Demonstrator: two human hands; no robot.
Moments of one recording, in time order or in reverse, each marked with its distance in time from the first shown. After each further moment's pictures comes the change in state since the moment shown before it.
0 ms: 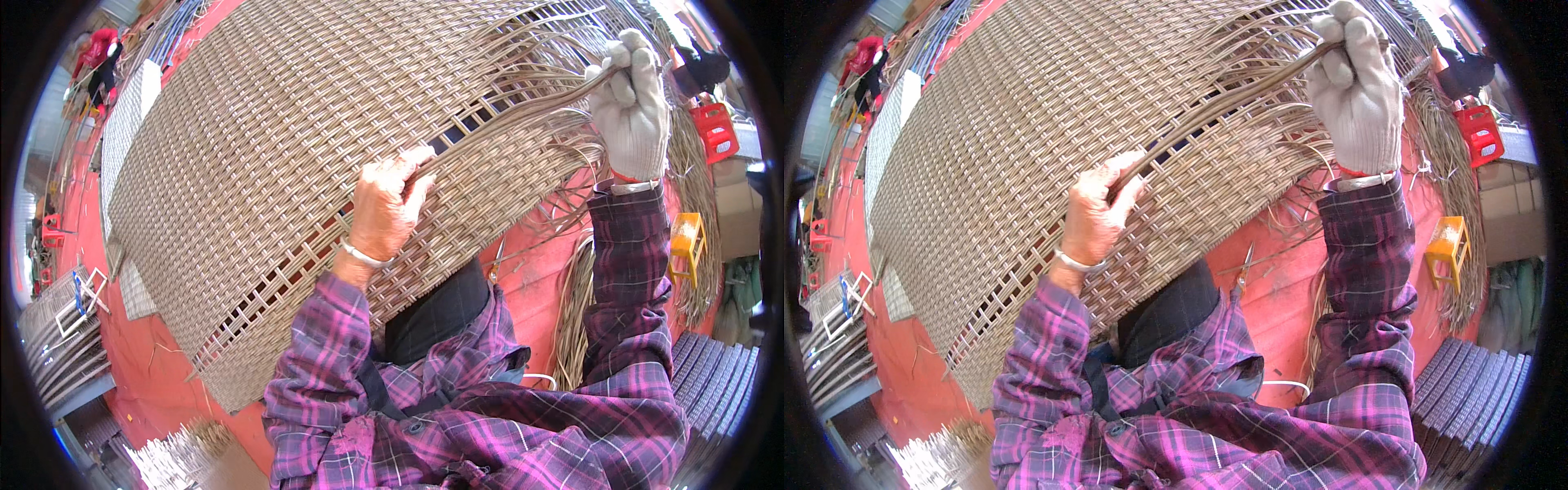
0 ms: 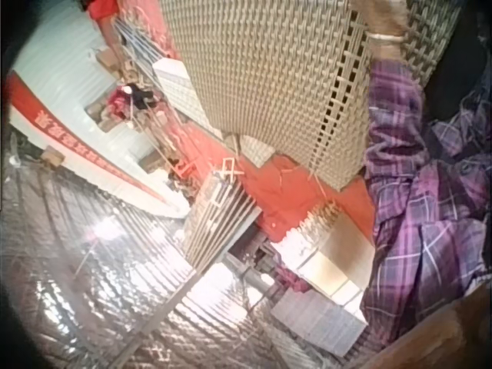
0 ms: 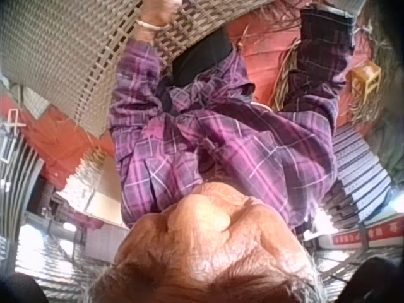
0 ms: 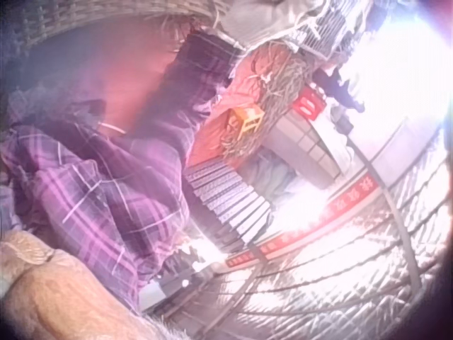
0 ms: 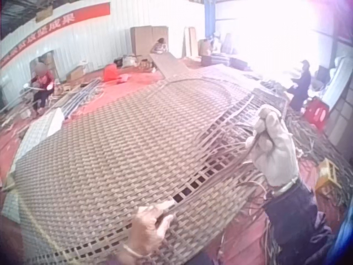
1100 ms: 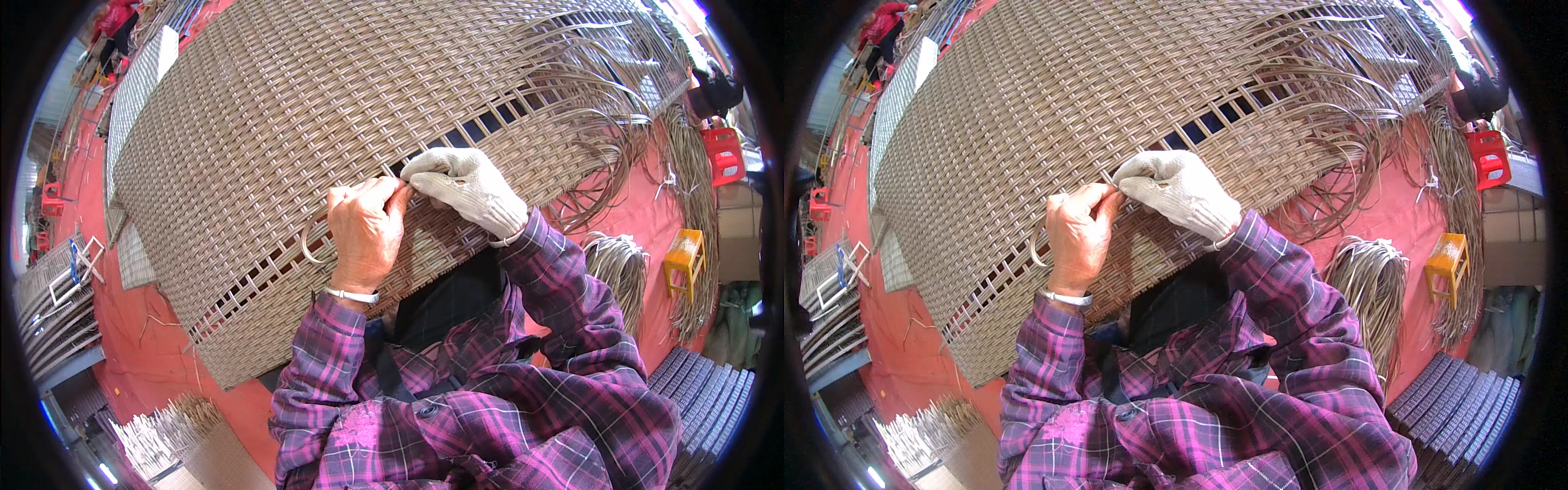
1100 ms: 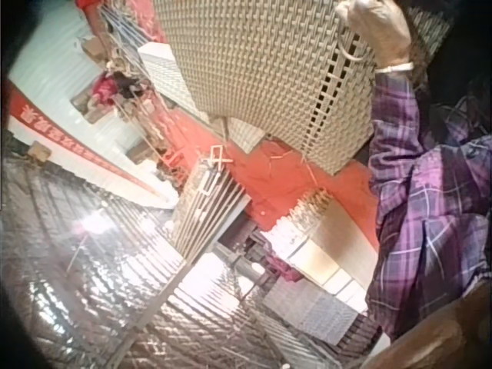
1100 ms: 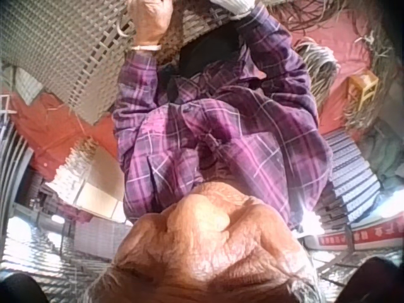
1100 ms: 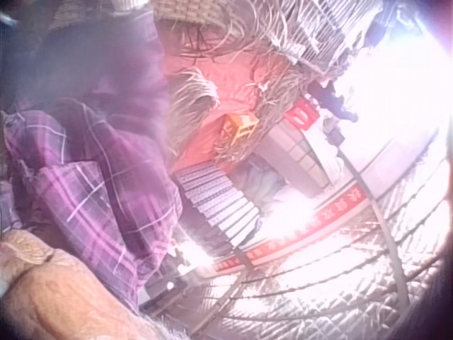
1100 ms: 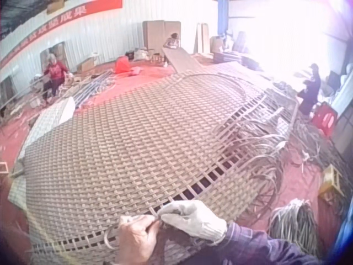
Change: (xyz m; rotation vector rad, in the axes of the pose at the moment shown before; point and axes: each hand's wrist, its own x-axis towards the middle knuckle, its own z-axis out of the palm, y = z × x) left_hand -0.073 0.002 -0.050 0.382 0.096 -0.144; right_hand -0.108 0.138 0.122 -0.589 -0.403 0.596
